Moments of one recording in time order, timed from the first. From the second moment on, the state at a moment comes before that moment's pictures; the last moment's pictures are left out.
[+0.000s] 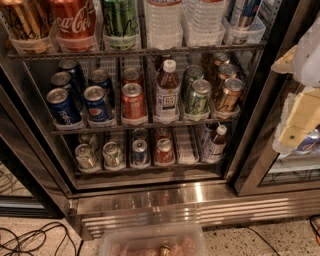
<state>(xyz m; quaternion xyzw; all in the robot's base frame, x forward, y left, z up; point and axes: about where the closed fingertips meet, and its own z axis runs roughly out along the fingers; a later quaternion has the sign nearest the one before) 0.438 -0.217 0.976 -0.60 0.78 -0.03 0.16</state>
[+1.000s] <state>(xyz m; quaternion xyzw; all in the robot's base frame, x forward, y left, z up) 0.433 -0.188 0.946 -0.68 0.71 -0.12 0.15</state>
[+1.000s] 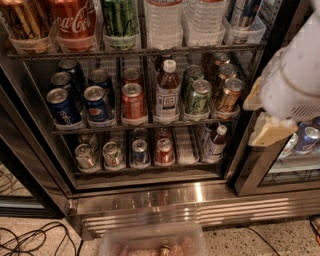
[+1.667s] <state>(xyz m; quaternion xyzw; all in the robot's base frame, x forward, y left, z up) 0.429 -0.152 0.890 -0.80 0.53 -0.26 0.10</state>
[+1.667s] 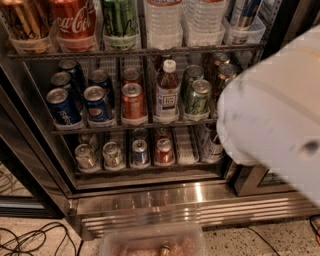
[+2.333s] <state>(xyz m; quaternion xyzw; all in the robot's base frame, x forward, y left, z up) 0.424 -0.156 0.867 -0.81 0.52 -0.26 0.08</state>
